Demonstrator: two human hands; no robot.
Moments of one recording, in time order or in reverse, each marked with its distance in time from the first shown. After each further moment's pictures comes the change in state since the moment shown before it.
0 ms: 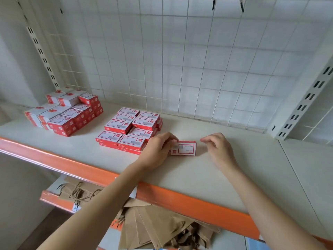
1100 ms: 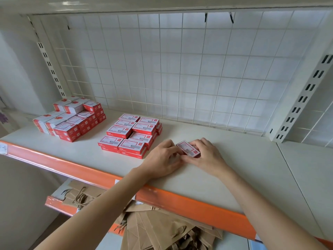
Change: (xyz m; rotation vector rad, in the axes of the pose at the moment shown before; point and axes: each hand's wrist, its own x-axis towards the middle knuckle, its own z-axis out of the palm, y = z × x) left_hand -0.010 0.008 0.009 0.242 -0.130 0.174; right_hand -0.007 -0.013 0.002 -0.210 -0.314 -0.129
